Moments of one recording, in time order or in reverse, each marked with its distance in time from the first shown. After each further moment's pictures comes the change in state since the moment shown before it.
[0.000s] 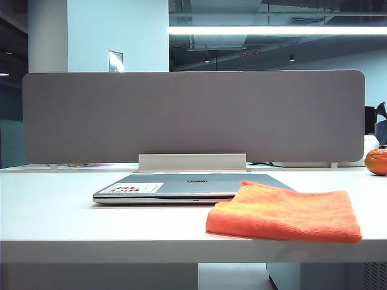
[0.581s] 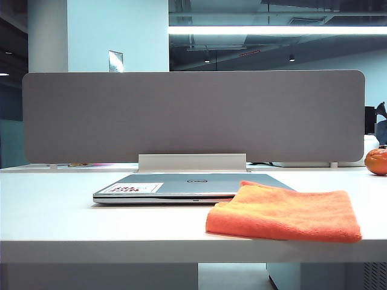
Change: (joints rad) left arm 0.000 0.000 0.000 0.000 0.001 -0.058; right arm 0.000 0.000 0.007 -0.244 -0.163 0.146
